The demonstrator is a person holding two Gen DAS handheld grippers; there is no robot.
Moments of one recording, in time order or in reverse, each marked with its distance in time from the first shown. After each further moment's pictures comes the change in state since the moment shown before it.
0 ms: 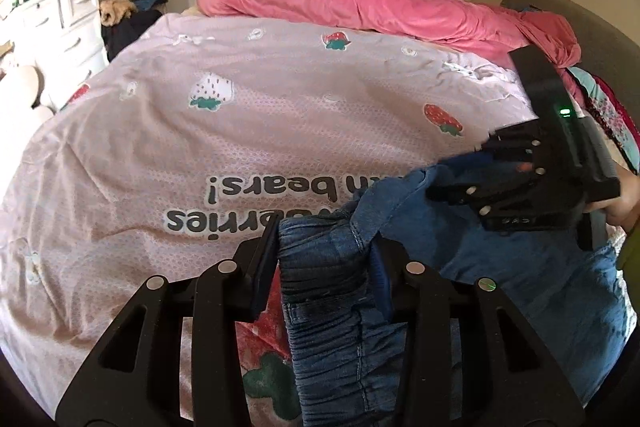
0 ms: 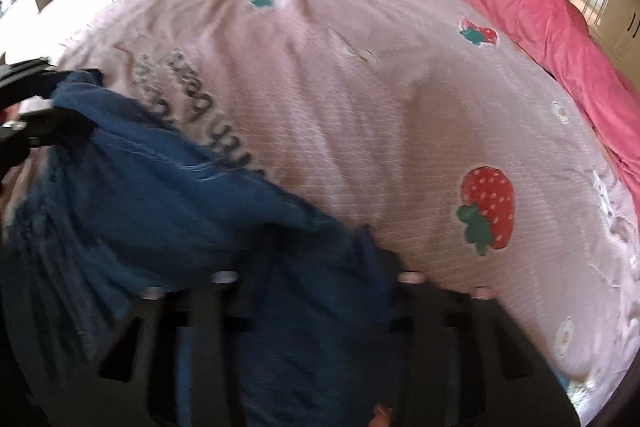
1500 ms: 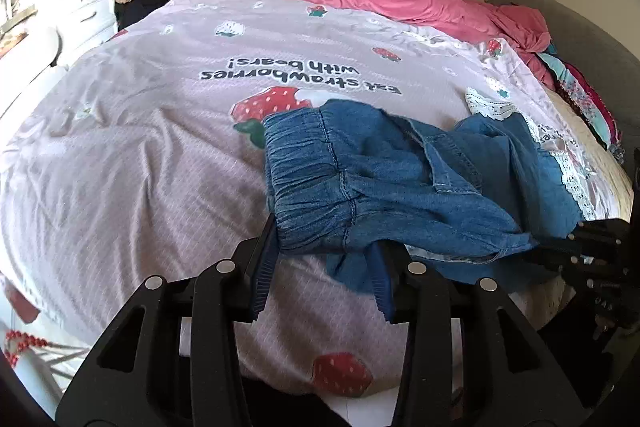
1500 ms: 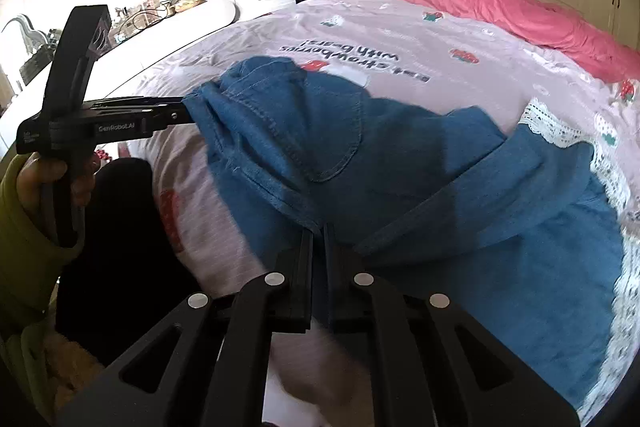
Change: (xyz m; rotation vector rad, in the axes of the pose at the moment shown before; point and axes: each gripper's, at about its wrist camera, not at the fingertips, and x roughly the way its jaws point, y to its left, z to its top) left arm -0.126 -0.026 -0.148 -0.044 0.022 -0.048; right arm -0.157 0.198 -0.212 0.287 -0.232 0.011
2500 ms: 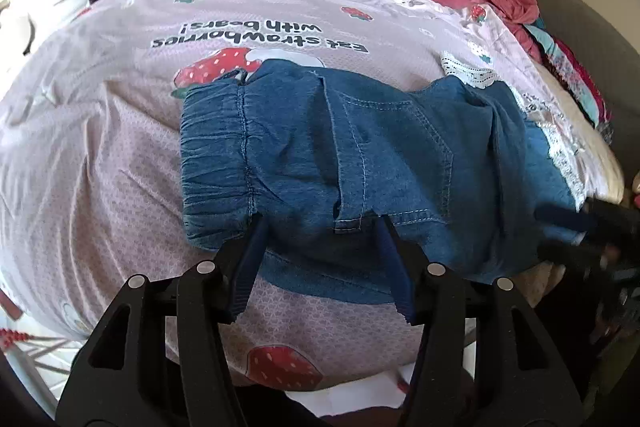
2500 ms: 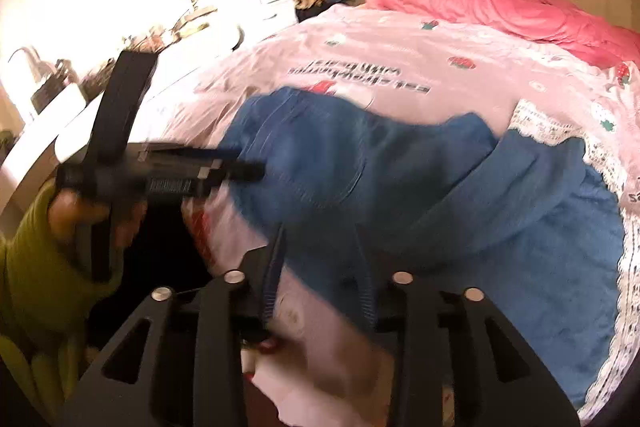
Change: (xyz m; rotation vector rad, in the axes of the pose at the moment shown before) left arm 0.027 -0.034 -0.002 0.031 0.127 -0.065; right arm -0.028 -0.005 0.009 0.088 -0.060 0.048
